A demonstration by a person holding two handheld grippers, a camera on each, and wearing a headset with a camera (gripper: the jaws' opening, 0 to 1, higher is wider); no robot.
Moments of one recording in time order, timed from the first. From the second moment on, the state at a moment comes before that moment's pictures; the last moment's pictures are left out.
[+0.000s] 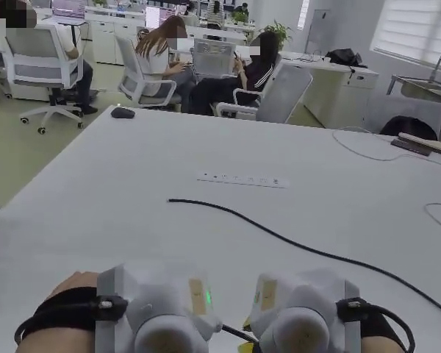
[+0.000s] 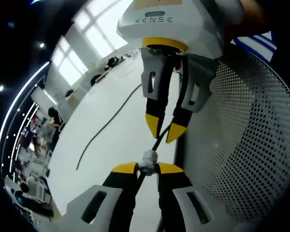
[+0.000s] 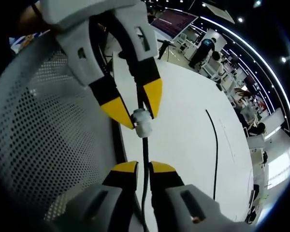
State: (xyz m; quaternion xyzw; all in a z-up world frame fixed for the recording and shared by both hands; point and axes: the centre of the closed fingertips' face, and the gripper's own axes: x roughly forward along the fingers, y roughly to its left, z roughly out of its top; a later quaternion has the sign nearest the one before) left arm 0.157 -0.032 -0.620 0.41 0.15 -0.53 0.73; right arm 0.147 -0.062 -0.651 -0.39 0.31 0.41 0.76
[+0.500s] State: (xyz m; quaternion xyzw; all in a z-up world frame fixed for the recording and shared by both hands) left arm 0.157 -0.031 -0.622 0.41 0.16 -0.52 0.73; right arm 0.148 -0.068 -0.653 -0.39 0.32 0.40 0.77
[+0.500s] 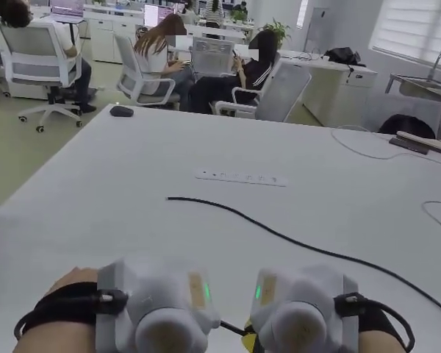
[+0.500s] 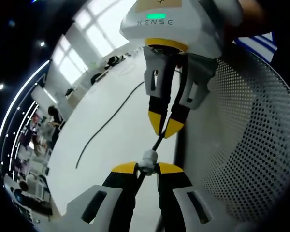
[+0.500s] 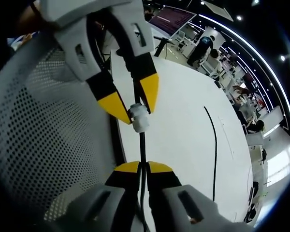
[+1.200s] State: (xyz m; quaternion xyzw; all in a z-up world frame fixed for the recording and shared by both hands) left arm 0.176 -0.013 -0.627 0.40 0.19 -0.48 0.76; right arm 0.158 -0.086 -0.652 -0.40 0.33 0.35 0.78
